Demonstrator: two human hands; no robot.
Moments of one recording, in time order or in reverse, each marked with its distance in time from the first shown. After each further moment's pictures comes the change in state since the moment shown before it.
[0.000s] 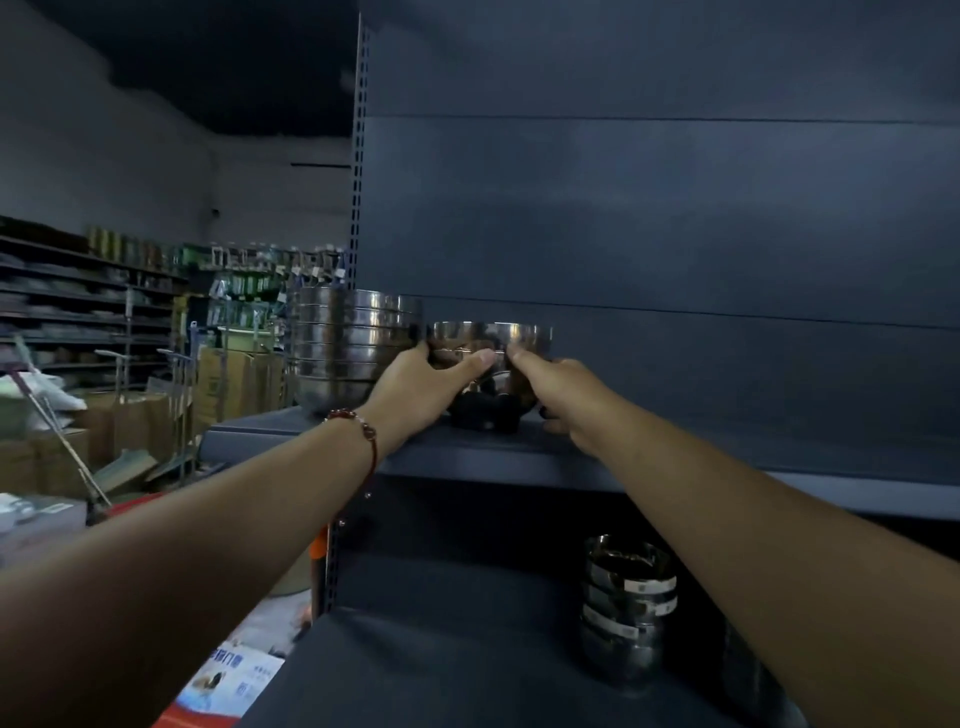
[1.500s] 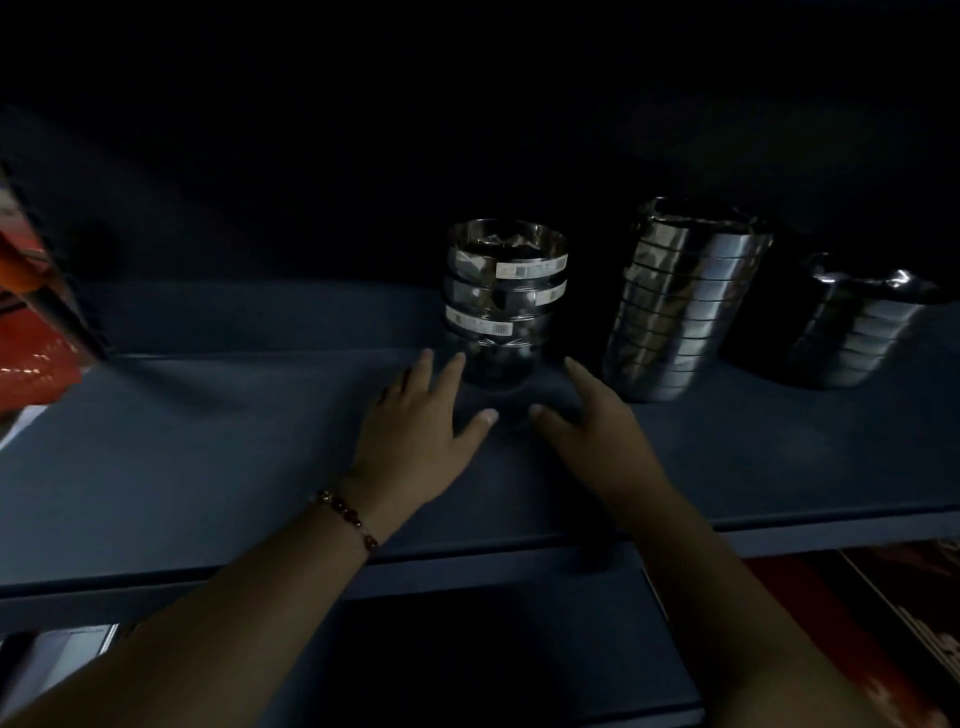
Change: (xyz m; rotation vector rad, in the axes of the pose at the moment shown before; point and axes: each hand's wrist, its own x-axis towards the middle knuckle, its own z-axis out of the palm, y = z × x) left_hand -0.178 -0.169 0.289 0.551 -0.563 0.067; right_hand -0.061 0.385 -0.078 -0.447 0.107 0.123
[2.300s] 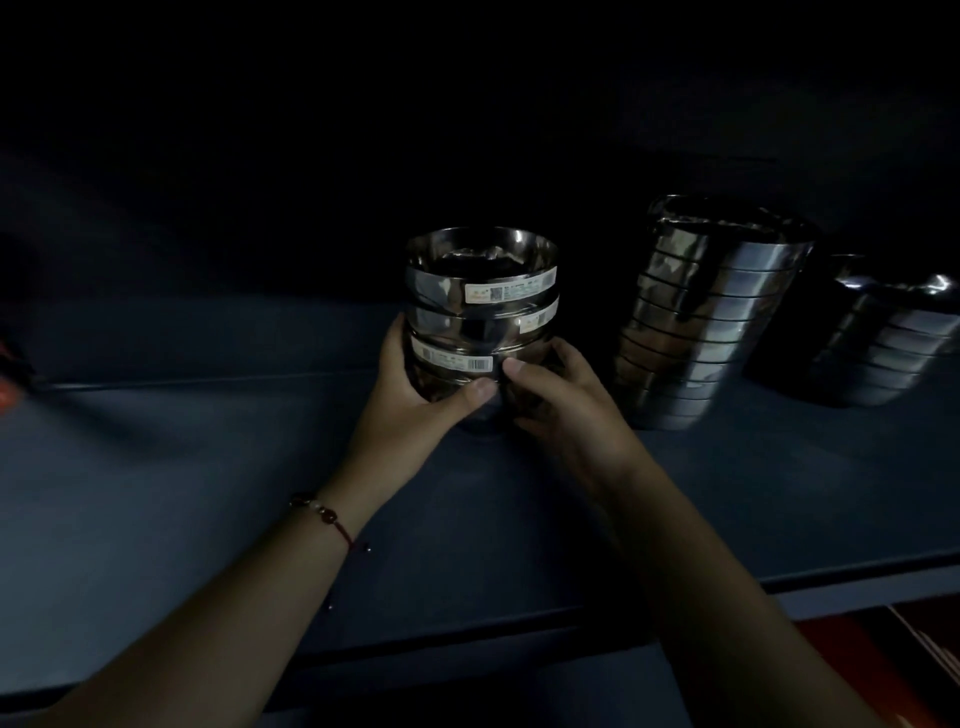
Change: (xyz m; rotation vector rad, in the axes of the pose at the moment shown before) left_hand 0.077 -0.018 0.033 -1.124 0.136 0.039; right_hand 0.074 0.007 0.022 0.944 -0.179 0.219
